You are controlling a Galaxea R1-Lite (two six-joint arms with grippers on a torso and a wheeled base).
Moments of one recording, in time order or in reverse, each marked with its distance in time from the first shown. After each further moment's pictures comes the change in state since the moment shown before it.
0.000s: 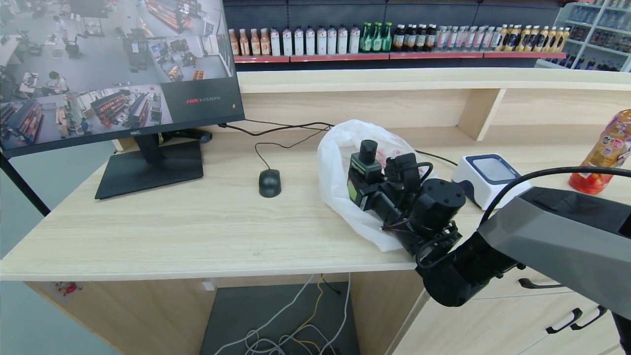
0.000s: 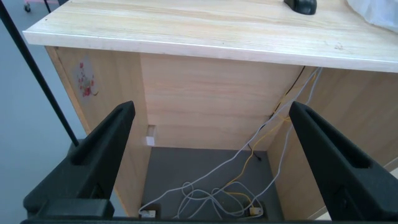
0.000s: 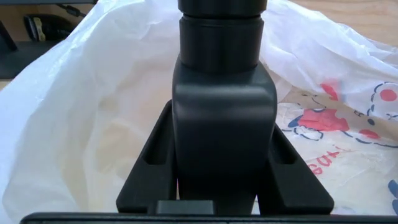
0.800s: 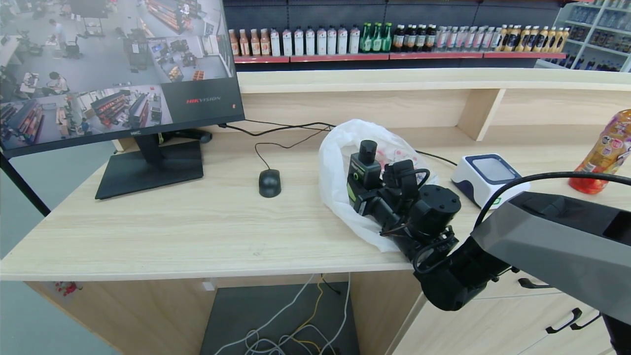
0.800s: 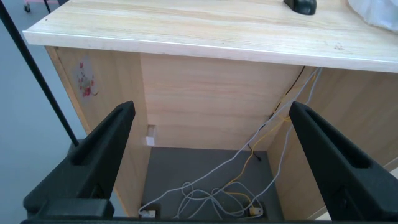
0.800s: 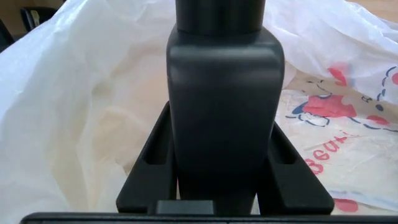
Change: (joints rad) left arm 0.000 0.000 0.000 0.000 0.000 0.000; right arm 0.000 0.030 0.010 -0.013 -0.001 0.014
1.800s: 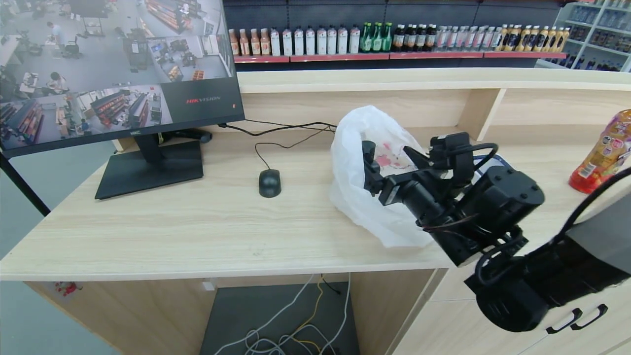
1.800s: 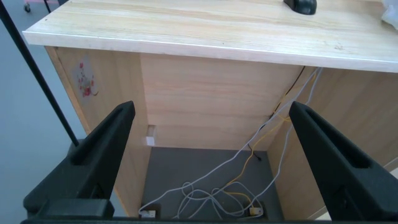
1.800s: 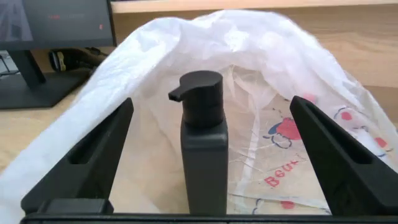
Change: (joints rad) left arm 0.000 0.000 0.000 0.000 0.000 0.000; right arm 0.030 -0.314 0.246 -0.027 -0.043 -0.020
